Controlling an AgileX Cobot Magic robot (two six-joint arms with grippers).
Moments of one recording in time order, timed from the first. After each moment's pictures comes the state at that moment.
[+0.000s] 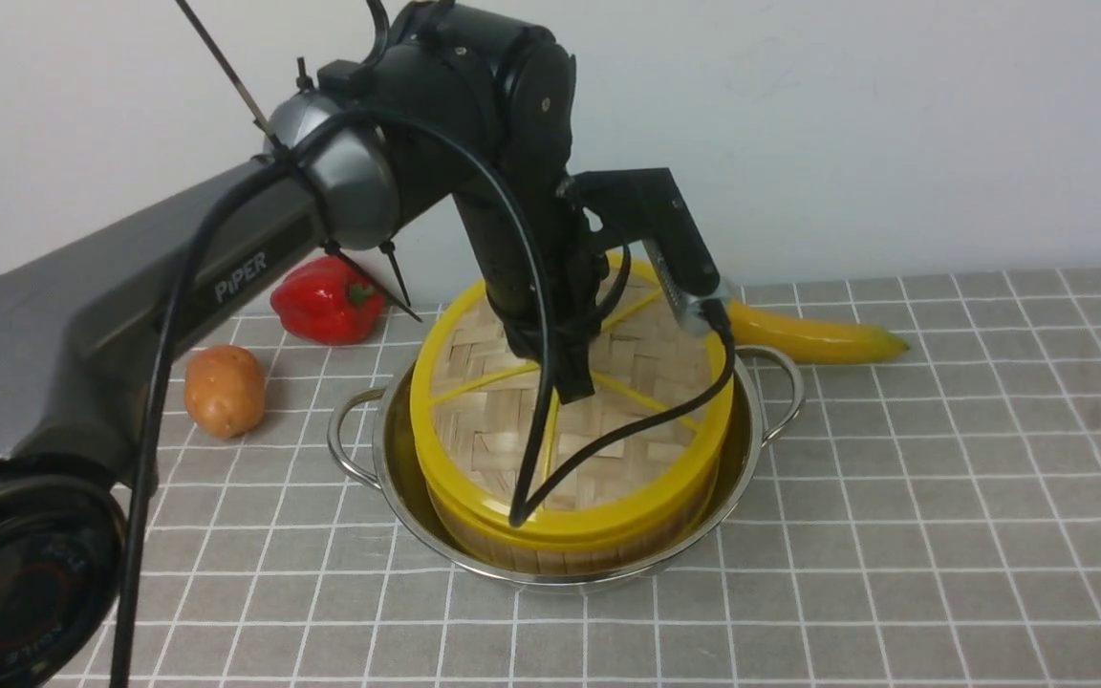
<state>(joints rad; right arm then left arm) 0.09 0.00 0.01 -0.05 0.34 0.10 -0.54 2.09 -1.92 0.06 1.21 0.75</state>
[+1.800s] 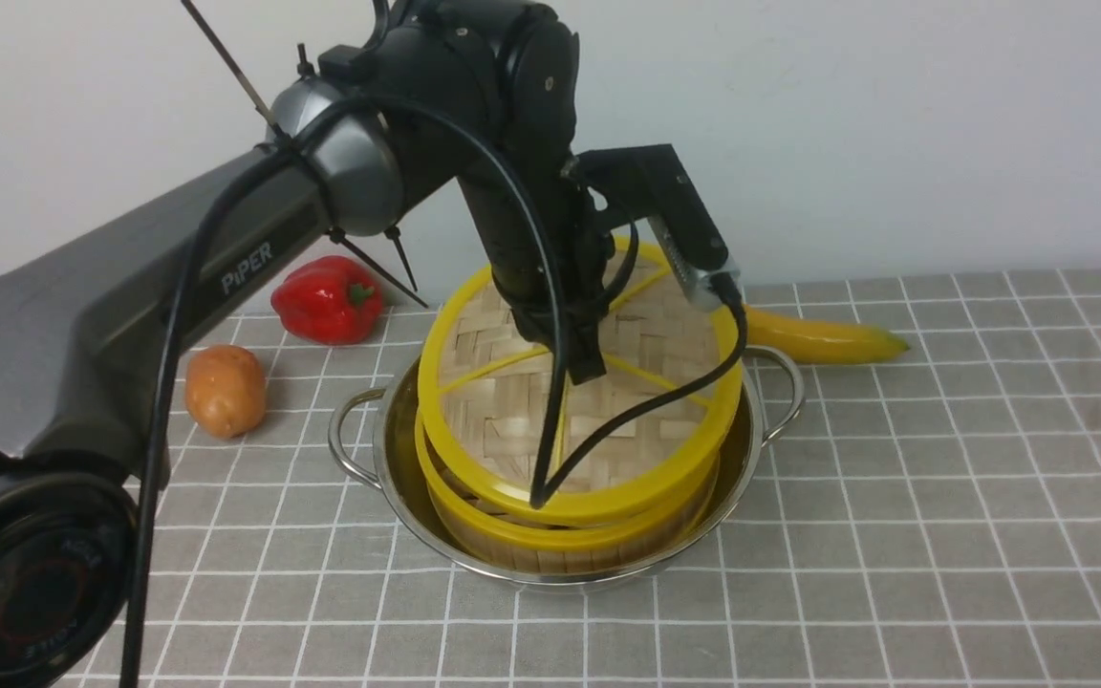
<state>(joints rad) 0.09 0.00 0.01 -0.05 0.34 0.10 -0.54 2.10 -1.97 0.06 1.22 0.69</state>
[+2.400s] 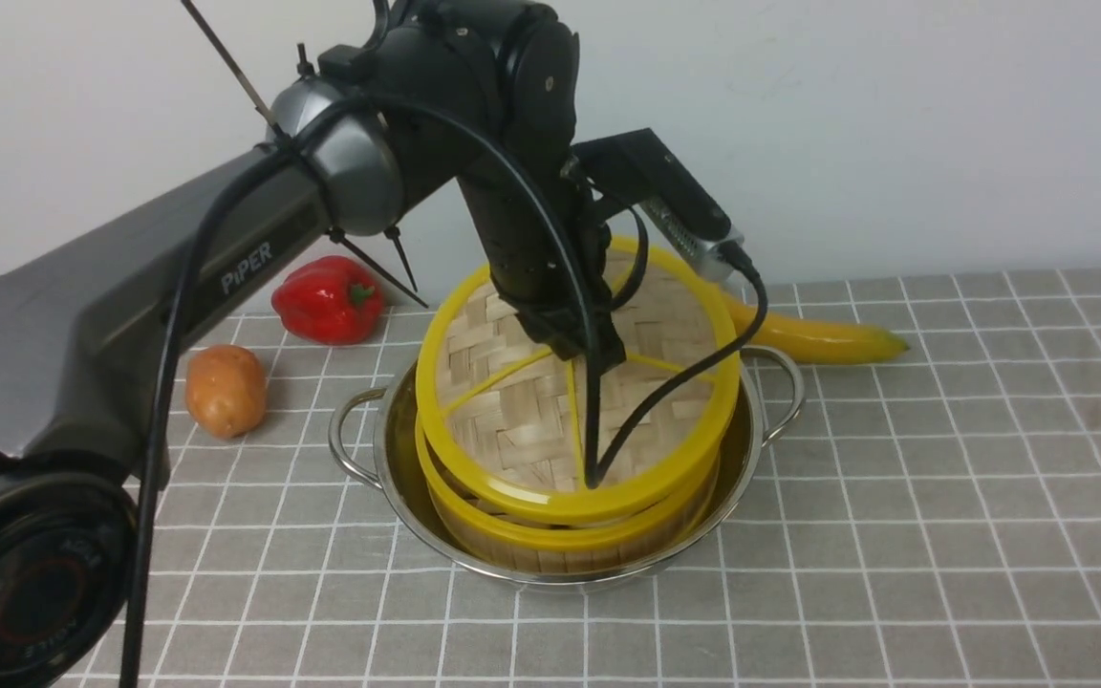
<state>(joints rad) 0.09 0.00 0.01 -0.05 0.34 0.10 -0.54 2.10 -1.97 0.07 1.22 0.48</state>
